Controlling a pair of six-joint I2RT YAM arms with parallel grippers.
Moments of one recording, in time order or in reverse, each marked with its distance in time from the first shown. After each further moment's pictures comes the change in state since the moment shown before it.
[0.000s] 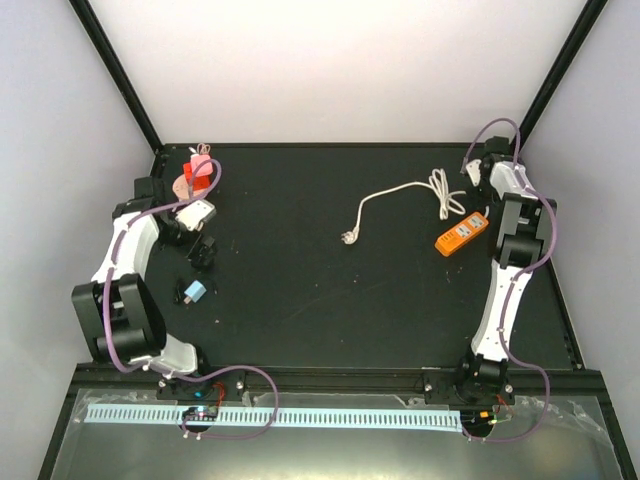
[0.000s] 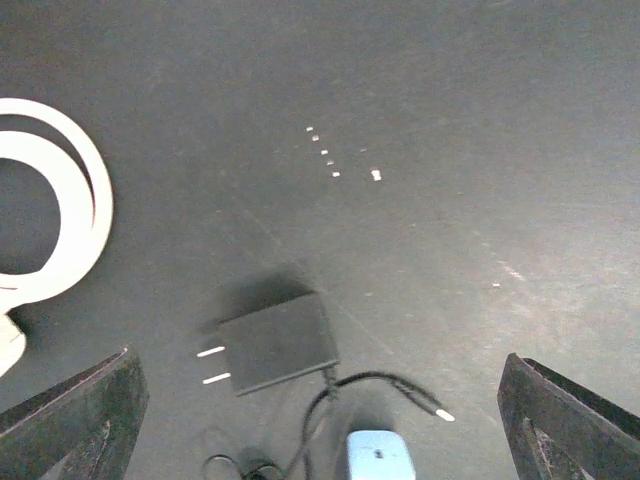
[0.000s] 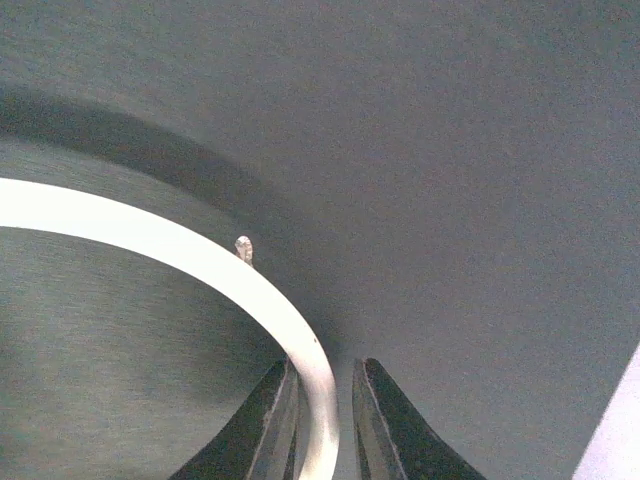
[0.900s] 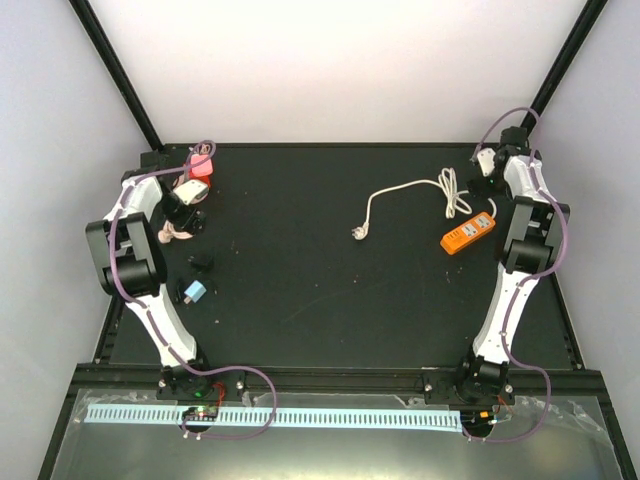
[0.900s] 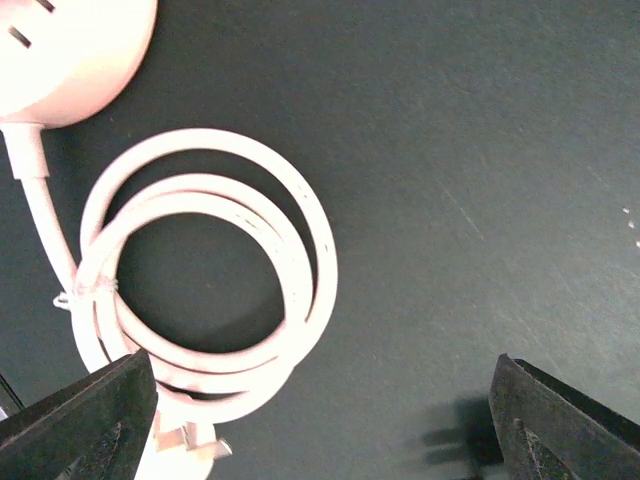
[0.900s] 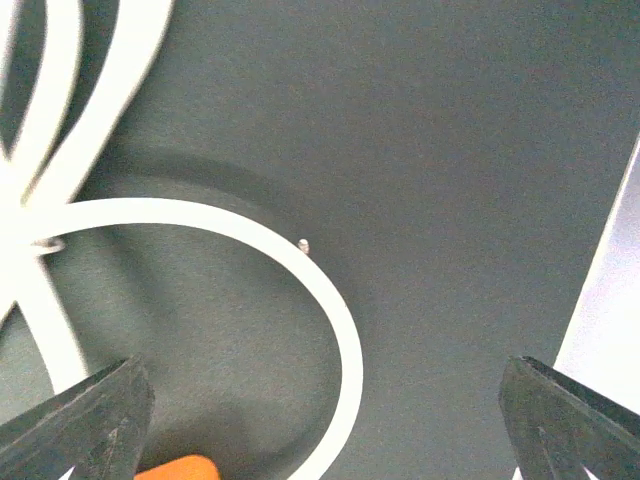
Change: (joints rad) left arm 0.015 0.471 0.379 0.040 -0.212 -0.057; right arm -0.052 -0.062 0.032 -0.054 -0.122 0.035
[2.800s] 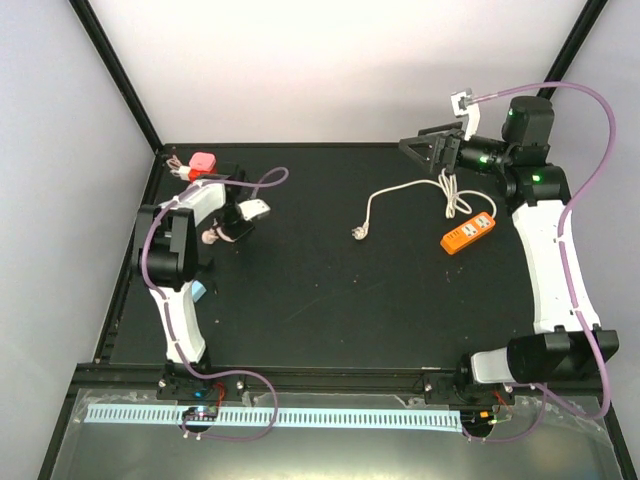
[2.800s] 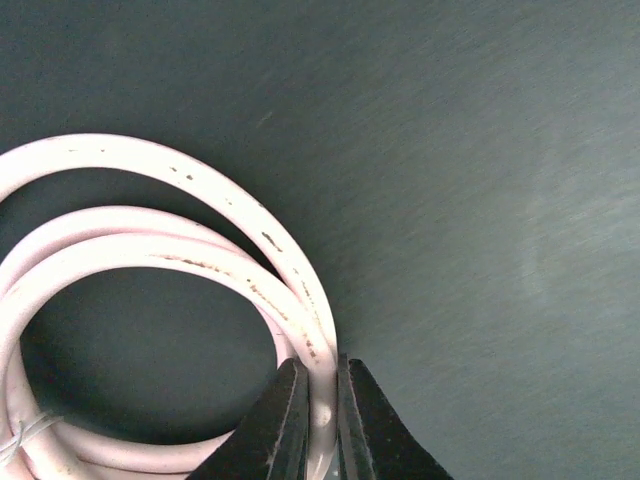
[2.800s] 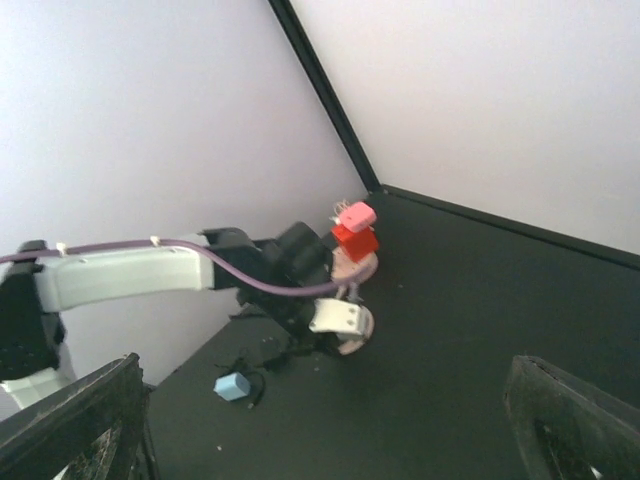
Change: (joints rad) left arm -0.356 0.110 -0.037 0.014 -0.113 -0.024; right arm 0.281 -0.904 -0.340 0.242 -1.026 0.799
